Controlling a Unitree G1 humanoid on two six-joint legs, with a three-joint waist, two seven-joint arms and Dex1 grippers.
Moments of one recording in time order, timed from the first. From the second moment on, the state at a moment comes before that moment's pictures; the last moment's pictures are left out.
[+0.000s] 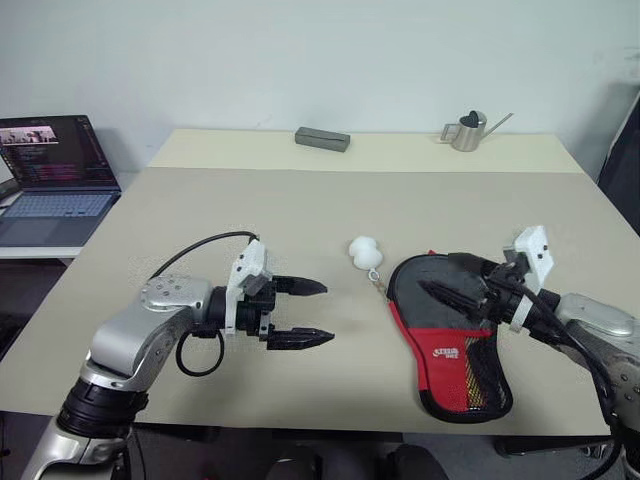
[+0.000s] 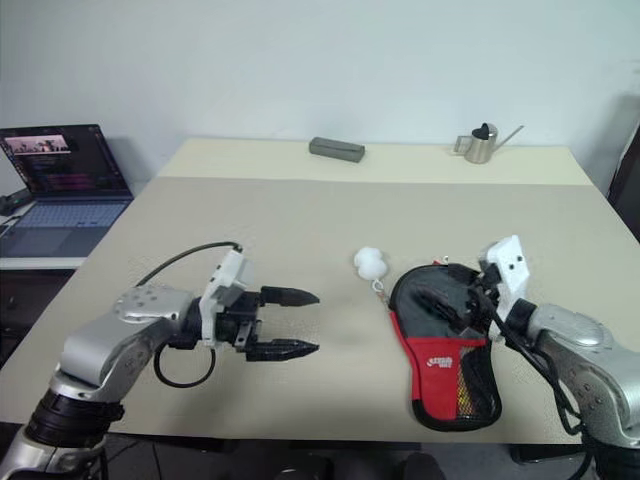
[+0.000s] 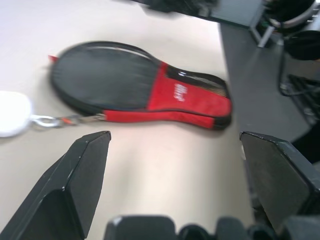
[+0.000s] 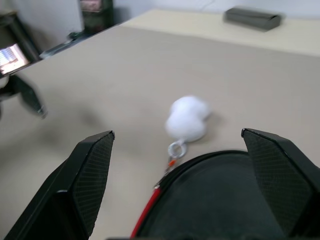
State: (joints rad) left arm -0.36 0.74 -0.05 -0.30 -0.61 0.61 -1.16; right arm -0.19 -0.69 -0.21 -0.54 0.76 0.88 0.58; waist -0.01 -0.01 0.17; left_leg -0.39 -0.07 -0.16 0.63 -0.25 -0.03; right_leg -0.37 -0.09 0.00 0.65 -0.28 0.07
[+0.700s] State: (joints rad) left arm -0.39 0.71 -0.04 -0.26 -0.49 0.64 -0.89; right arm -0.26 -0.61 0.07 0.02 0.38 0.36 0.89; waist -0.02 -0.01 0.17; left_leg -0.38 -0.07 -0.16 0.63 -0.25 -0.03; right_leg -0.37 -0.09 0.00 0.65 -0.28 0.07
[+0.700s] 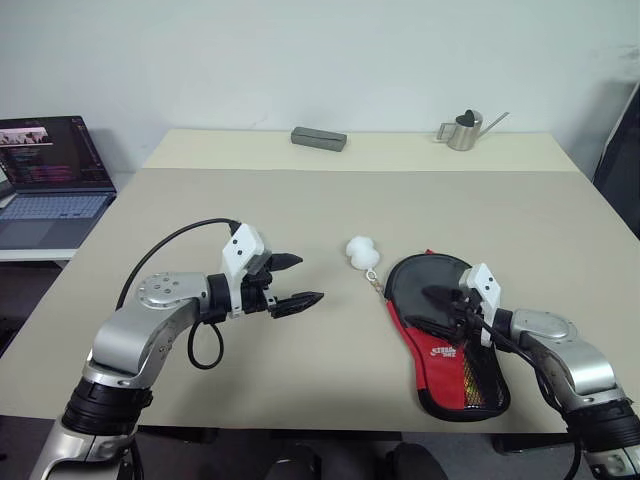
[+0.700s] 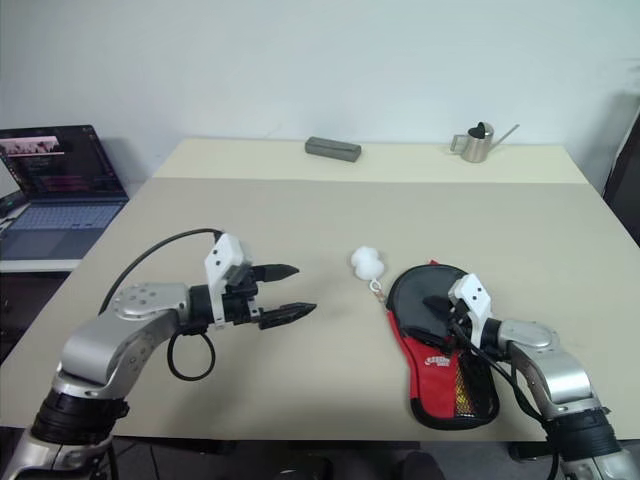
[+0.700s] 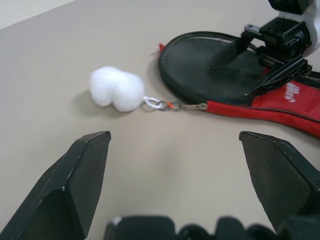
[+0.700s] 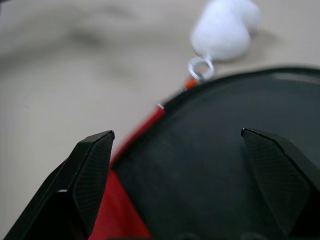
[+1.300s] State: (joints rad) left arm -0.83 0.38 -0.23 0.41 -0.16 0.40 -0.76; right arm -0.29 -0.52 0.08 0.12 0.24 0.20 0.83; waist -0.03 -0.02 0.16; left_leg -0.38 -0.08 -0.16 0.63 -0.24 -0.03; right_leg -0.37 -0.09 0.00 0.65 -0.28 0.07
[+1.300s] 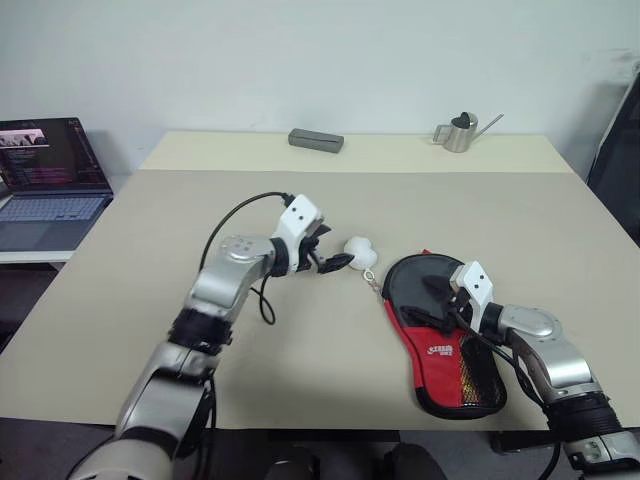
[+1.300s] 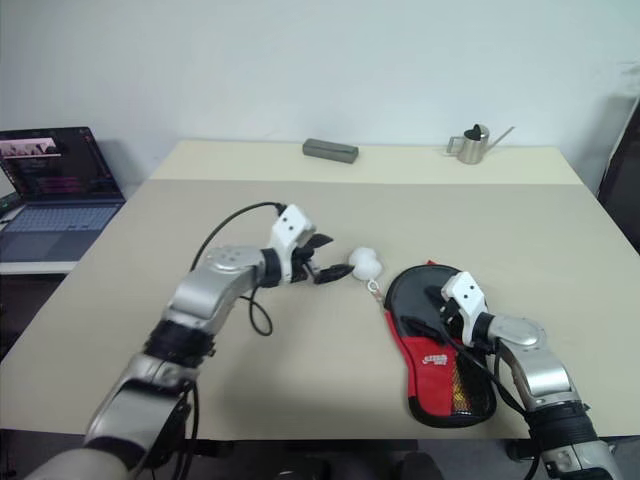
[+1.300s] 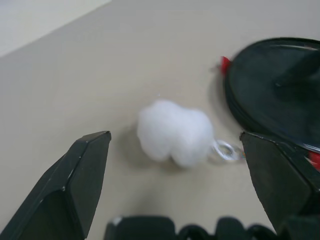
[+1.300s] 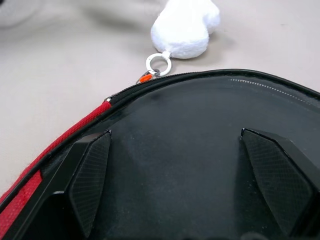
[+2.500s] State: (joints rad) left arm -1.09 0.12 -0.14 1.19 -0.01 0.10 -0.80; right arm -0.25 -0.48 0.06 0.07 0.22 0.24 0.74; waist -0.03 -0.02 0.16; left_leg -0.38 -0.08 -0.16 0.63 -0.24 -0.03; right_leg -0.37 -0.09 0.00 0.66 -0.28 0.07
